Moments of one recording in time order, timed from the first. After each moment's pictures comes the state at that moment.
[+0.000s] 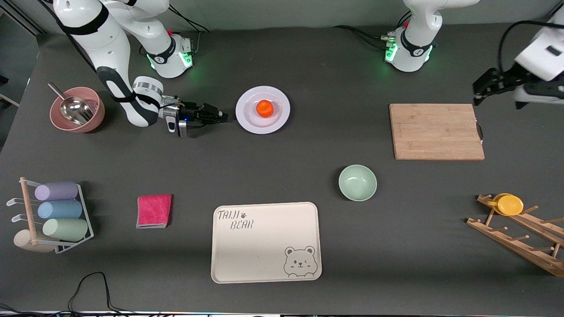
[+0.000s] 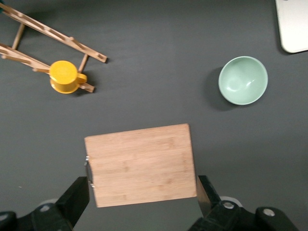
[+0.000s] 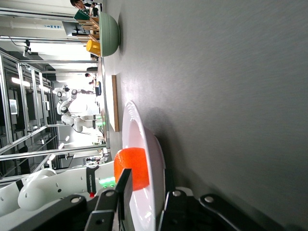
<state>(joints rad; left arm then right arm) 0.01 -0.27 -0.02 -1.90 0.01 1.70 0.14 0.19 0.38 -0.01 -2.73 1.81 1.92 -1.51</state>
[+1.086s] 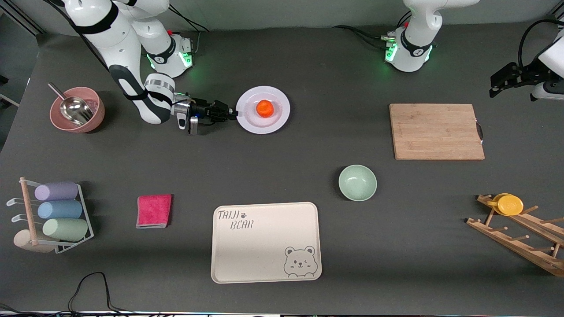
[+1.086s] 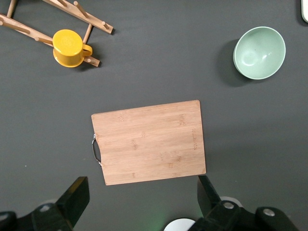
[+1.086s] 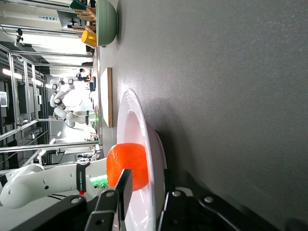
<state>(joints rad) 0.01 -0.27 0.04 -1.92 0.03 1.62 0.18 0.19 0.39 0.10 -2.74 1.91 1.98 -1.58</state>
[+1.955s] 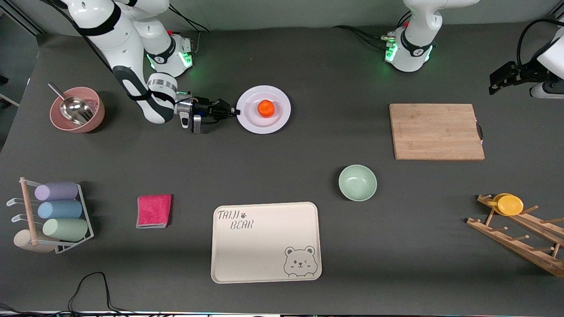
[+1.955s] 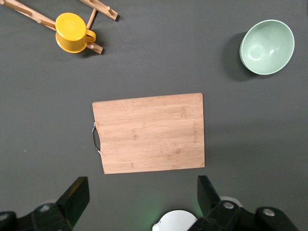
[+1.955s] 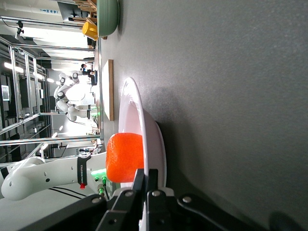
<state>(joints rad) 0.01 -0.27 0.03 -1.91 0.04 1.58 0.13 0.19 0.40 0.12 -2.74 1.91 1.98 -1.59</state>
